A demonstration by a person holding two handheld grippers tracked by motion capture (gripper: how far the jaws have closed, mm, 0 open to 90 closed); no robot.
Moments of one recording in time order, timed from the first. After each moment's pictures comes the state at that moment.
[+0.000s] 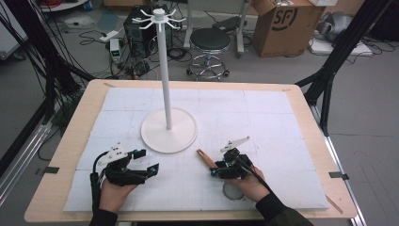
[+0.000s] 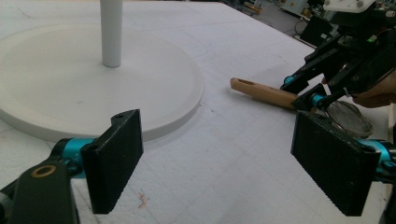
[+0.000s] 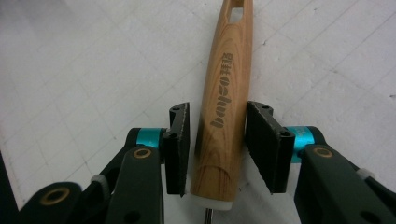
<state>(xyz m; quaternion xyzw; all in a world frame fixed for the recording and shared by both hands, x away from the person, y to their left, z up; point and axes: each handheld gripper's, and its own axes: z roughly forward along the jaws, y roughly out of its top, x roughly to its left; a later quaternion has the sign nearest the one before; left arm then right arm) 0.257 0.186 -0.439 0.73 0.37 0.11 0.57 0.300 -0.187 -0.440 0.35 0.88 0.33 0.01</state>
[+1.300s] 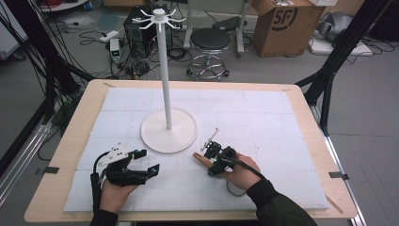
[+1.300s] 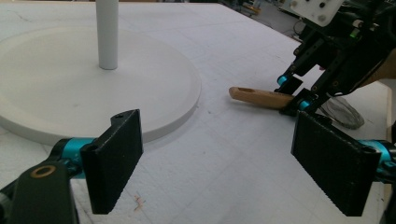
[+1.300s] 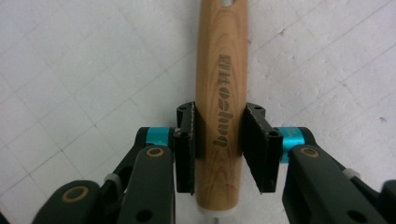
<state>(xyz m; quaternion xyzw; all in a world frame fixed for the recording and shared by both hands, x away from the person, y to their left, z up) 0.256 0.184 -0.438 0.73 0.36 0.11 0.57 0.315 -0.135 -0.419 0.31 0.94 0.13 0.04</state>
